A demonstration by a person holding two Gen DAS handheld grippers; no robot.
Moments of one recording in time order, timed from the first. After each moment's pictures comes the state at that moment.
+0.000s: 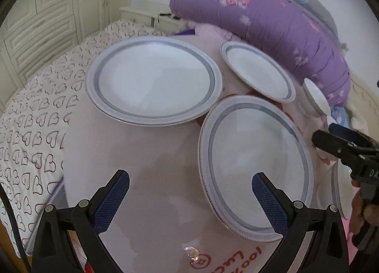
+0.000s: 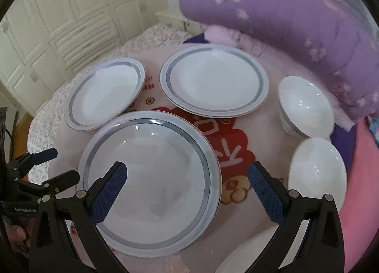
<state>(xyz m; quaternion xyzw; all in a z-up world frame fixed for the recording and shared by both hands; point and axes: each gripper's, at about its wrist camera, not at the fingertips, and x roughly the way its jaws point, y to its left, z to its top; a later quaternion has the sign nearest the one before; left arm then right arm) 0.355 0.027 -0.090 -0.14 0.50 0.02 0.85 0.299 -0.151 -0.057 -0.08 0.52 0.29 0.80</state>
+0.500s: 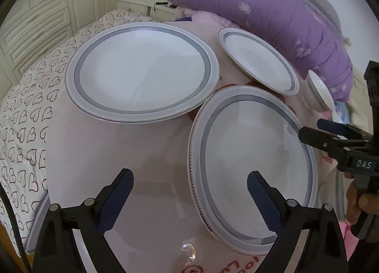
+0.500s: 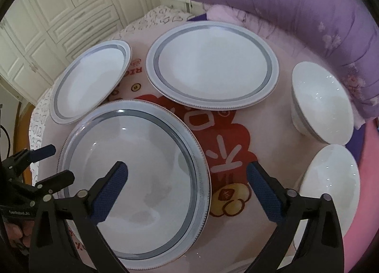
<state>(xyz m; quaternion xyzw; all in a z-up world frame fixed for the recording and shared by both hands) 0.401 0.024 -0.123 -0.14 0.52 0.01 0.84 0.332 -0.148 -0.093 -0.09 0.56 0.30 0.77</state>
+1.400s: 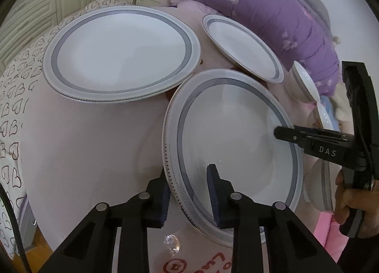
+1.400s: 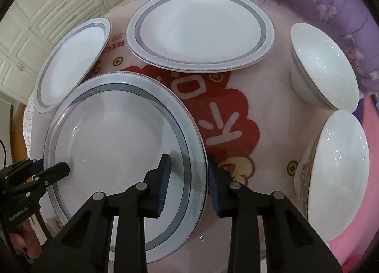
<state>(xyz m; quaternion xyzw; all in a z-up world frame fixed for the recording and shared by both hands) 0.363 0.030 -0.132 -0.18 0.54 -0.05 0.82 0.336 -0.144 -0.115 -0.09 0.62 0.25 0.74</state>
